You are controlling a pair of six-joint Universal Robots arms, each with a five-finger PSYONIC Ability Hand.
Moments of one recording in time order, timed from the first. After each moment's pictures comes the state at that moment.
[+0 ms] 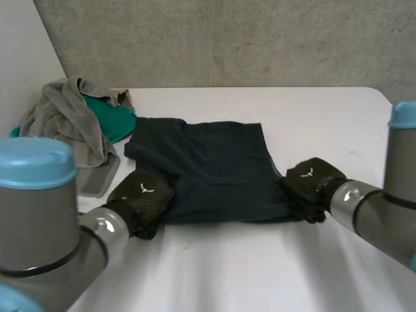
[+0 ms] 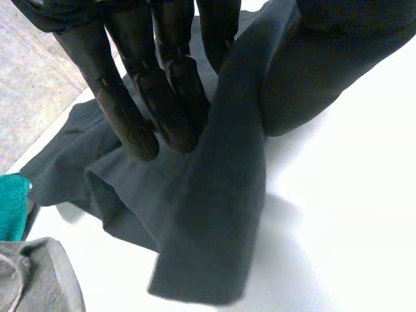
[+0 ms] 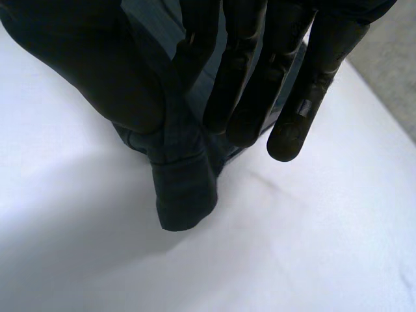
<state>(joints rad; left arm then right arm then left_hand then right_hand) 4.13 -1.80 -1.70 3.01 -1.56 3.63 1.95 -1.25 1.55 0.30 1.39 2.48 1.14 1.20 1.19 1.20 0.99 0.99 1.18 1.20 1.19 0.99</state>
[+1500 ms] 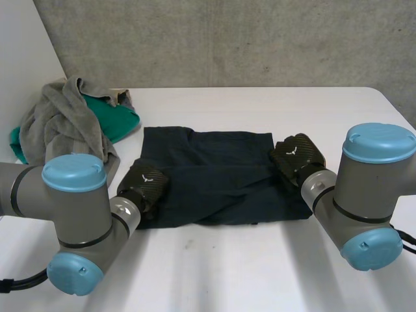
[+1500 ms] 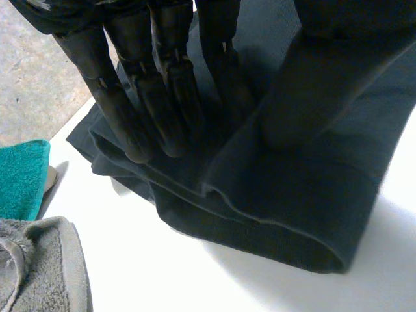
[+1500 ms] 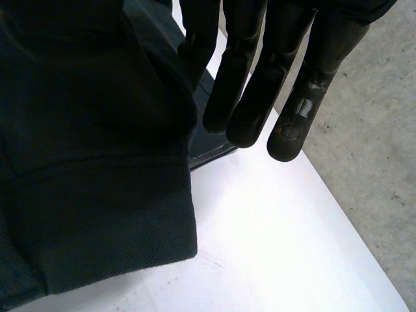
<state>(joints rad) 4.22 -2.11 -1.64 3.36 -1.58 3.65 2.03 -1.06 1.51 -0.16 1.53 2.50 0.96 0.99 0.98 0.99 0.80 0.99 1.18 1.20 1.19 1.01</state>
